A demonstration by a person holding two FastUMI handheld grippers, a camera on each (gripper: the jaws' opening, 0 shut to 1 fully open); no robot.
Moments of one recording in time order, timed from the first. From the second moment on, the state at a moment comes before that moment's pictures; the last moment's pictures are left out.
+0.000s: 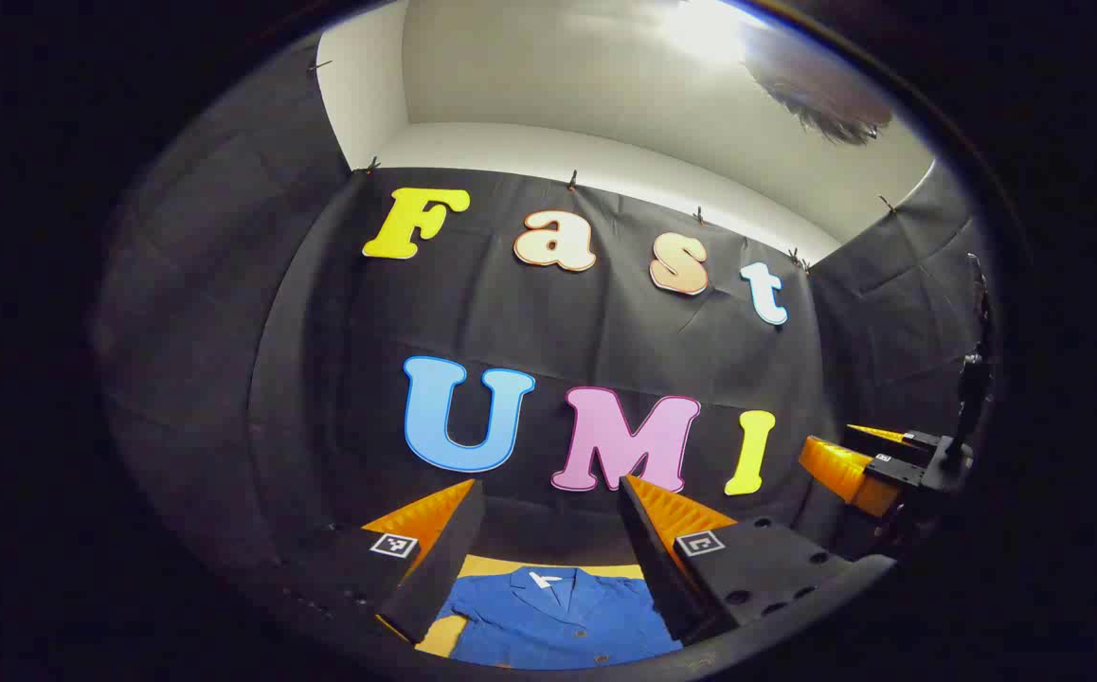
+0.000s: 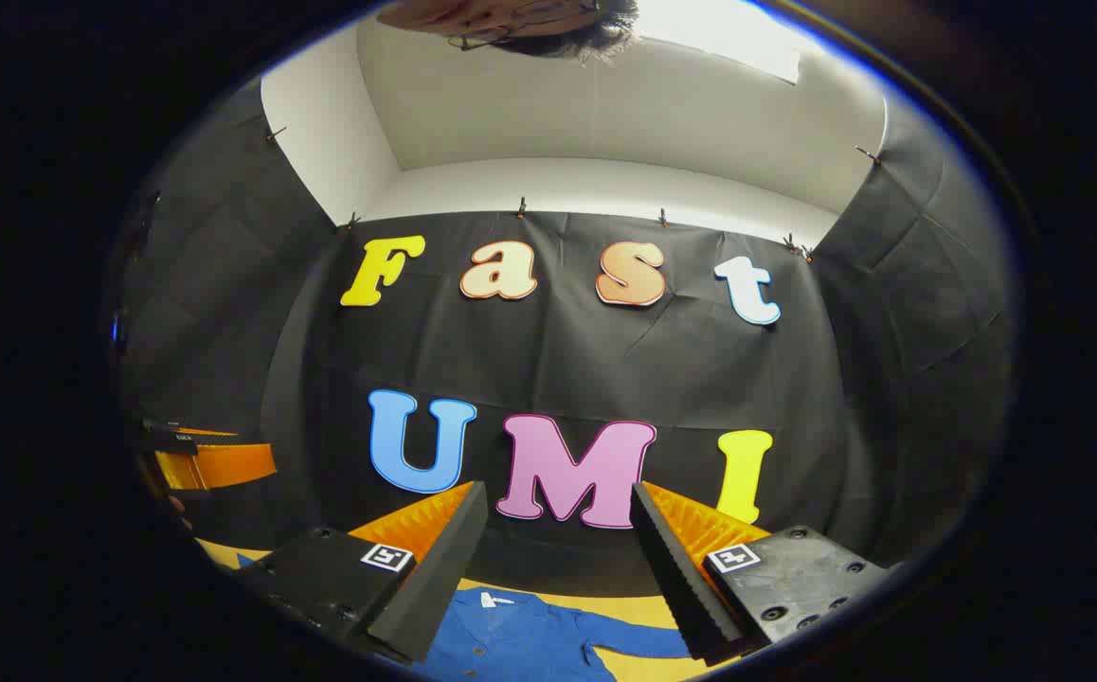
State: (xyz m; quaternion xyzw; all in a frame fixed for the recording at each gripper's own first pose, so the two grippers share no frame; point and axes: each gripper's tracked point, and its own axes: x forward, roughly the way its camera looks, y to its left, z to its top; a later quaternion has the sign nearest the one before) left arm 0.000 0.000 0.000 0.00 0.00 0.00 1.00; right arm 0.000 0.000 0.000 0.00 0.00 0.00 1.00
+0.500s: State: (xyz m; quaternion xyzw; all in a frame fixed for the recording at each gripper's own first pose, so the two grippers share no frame) left arm 0.001 0.018 -0.020 0.01 0.05 -0.03 1.00; right arm -0.006 0.024 0.000 0.00 0.02 -0.01 1.00
